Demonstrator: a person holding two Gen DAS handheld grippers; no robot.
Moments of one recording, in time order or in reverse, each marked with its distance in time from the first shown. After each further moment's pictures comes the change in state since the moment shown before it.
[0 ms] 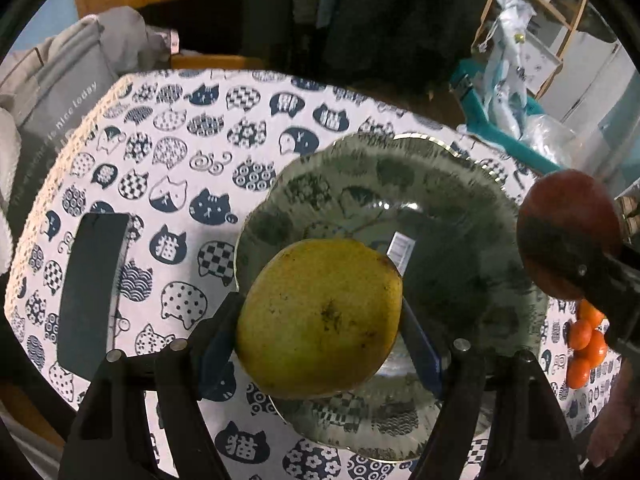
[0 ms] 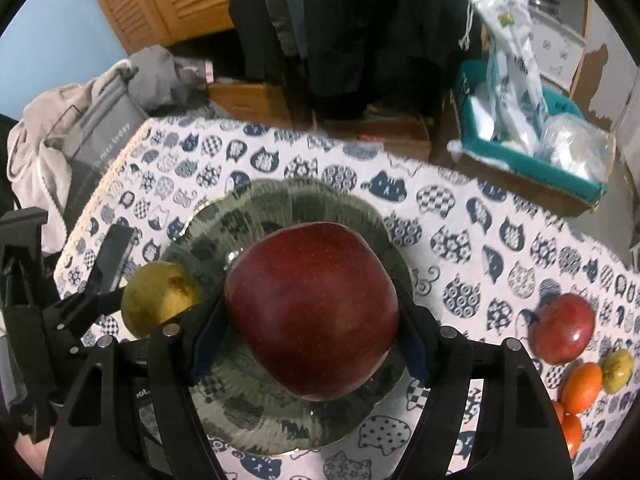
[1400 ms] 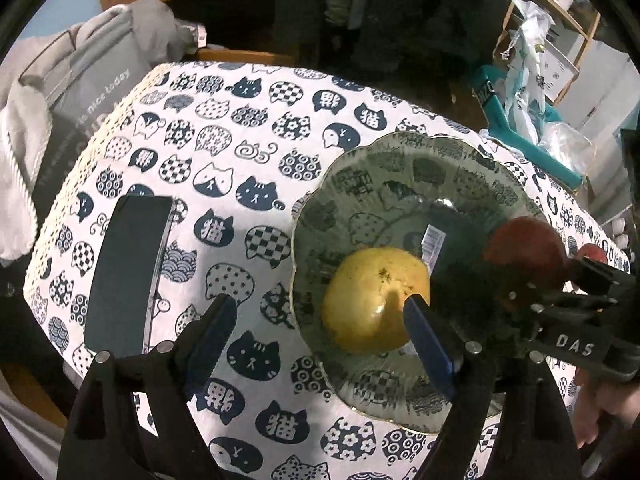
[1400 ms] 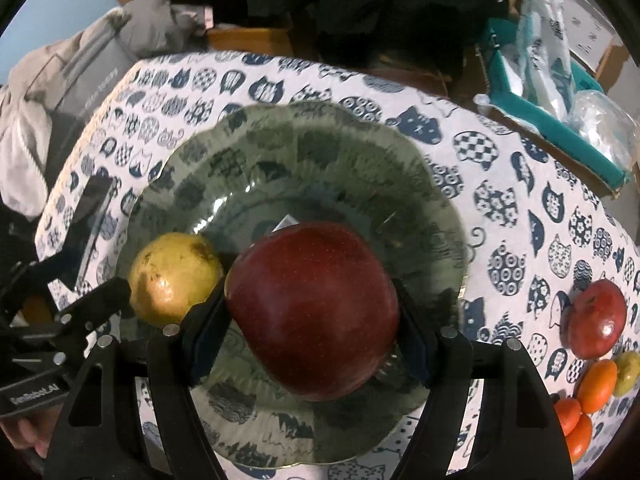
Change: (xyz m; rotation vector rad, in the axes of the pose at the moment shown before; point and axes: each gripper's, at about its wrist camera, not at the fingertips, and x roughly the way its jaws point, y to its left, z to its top) left arm -0.018 0.028 -0.011 -0.041 -0.001 0.049; right arm 0.050 0.013 -0.013 -0.047 0.172 -0.008
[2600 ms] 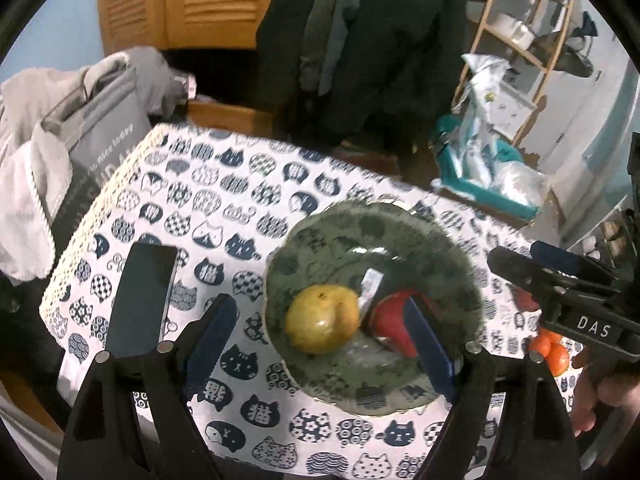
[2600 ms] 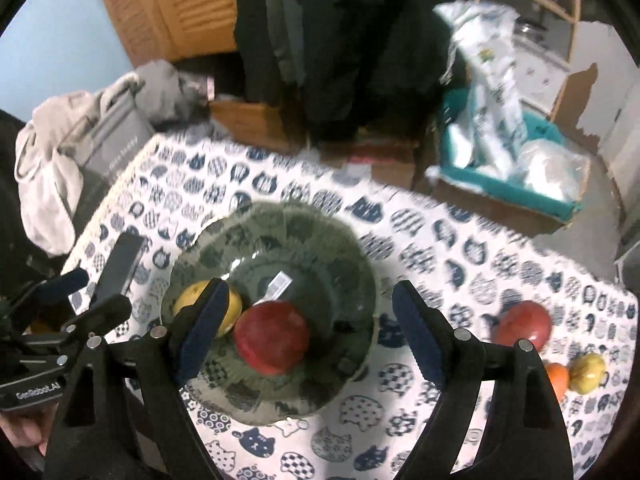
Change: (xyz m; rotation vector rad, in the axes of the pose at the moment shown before) left arm -0.089 -0.018 0.007 0.019 -0.177 -0.086; right arm -0.116 -0.009 -0.003 0.024 -0.251 -0.045
